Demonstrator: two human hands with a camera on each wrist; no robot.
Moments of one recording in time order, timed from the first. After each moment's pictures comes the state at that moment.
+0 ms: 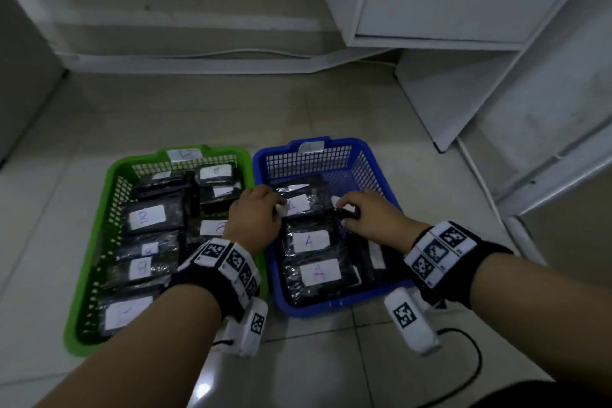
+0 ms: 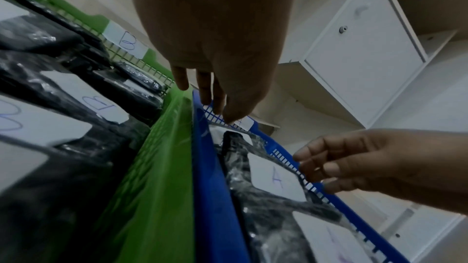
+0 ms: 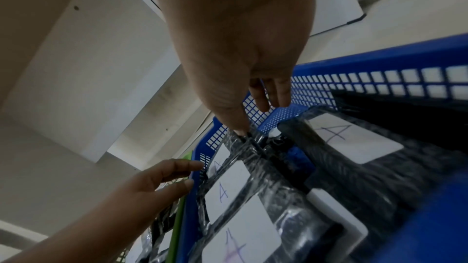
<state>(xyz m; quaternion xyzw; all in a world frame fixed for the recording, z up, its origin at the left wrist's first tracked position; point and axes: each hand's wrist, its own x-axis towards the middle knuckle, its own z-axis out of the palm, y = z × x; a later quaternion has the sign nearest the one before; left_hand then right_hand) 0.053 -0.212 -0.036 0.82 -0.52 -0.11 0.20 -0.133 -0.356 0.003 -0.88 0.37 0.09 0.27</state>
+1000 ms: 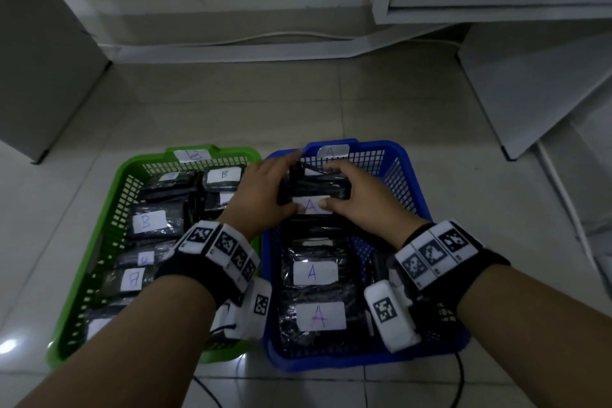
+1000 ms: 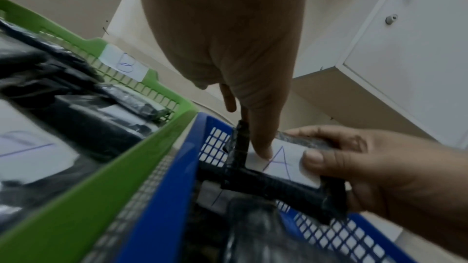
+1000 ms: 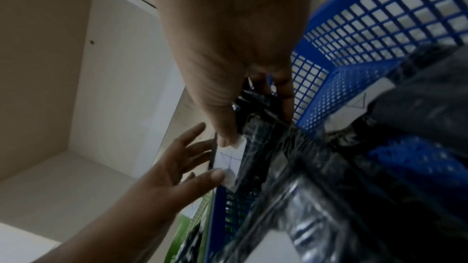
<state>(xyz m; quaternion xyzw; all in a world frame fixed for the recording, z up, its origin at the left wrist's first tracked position) 0.087 -0.269 -0.029 0.83 -0.52 -0.09 0.20 -0.065 -0.410 -0.024 -0.86 0.26 -0.08 0.43</state>
